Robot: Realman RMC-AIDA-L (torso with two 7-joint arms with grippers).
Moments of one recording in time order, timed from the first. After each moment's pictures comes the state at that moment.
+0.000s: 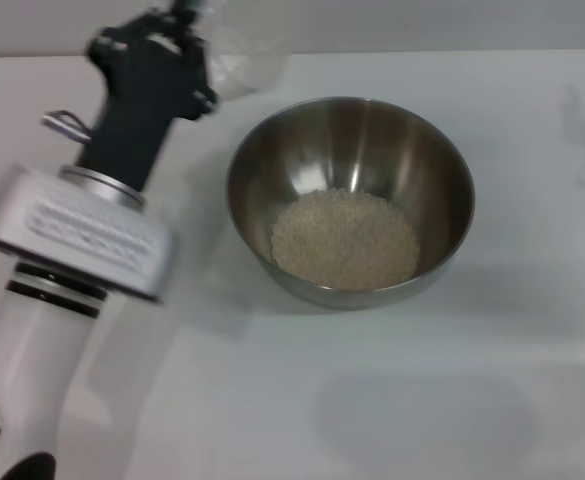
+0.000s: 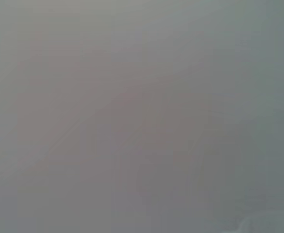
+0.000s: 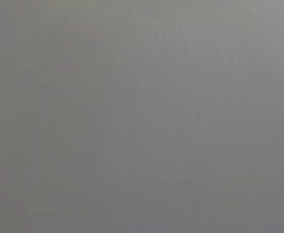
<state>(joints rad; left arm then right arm) -0.40 -2.08 -0.63 -0.67 2.19 1.22 0.83 0.44 2.06 -1.73 -0.32 0.40 -1.50 0.10</state>
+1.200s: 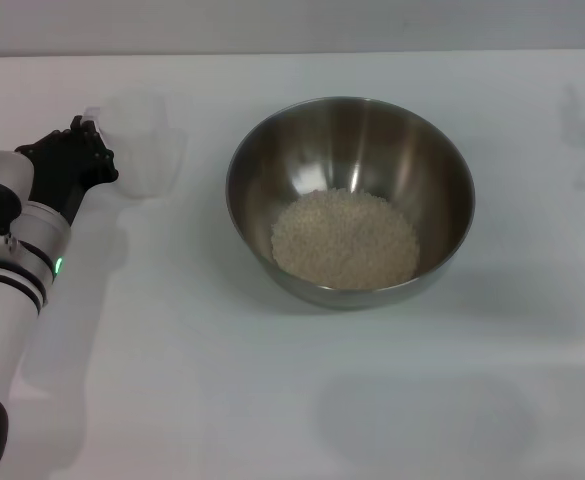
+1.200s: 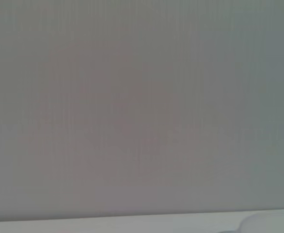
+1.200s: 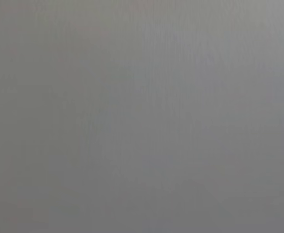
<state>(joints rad) -0.48 -2.08 -0.72 -0.43 1.91 0.81 0.21 0.44 2.06 -1.73 -0.33 0.39 -1.52 0.10</state>
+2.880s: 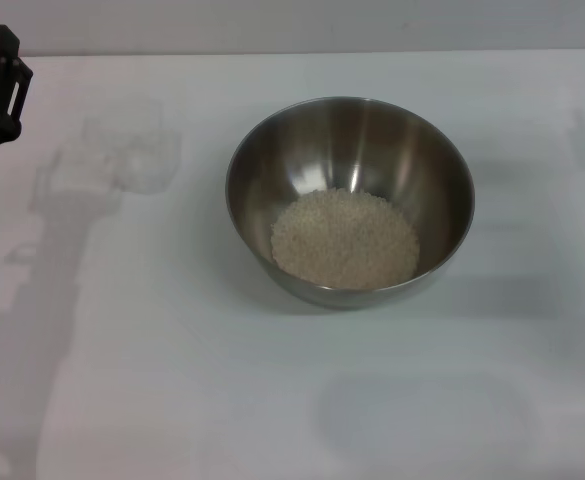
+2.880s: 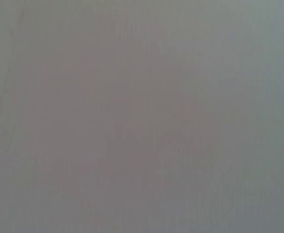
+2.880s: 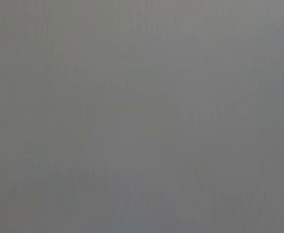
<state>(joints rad) -0.33 -2.08 -0.72 -0.39 2.13 1.47 0.01 0.41 2.09 -1.73 -0.17 0.40 -1.39 0.18</state>
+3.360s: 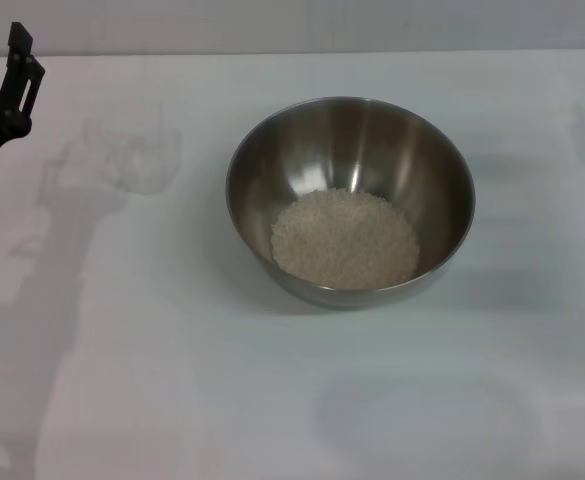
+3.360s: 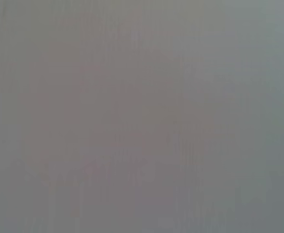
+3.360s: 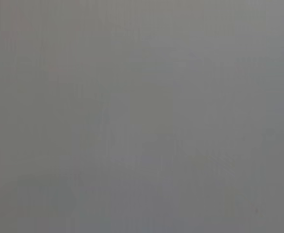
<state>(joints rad) -0.35 -2.08 -0.71 -0.36 2.13 1.46 0.01 0.42 2.08 -1.71 -0.17 0.40 -1.37 0.18</state>
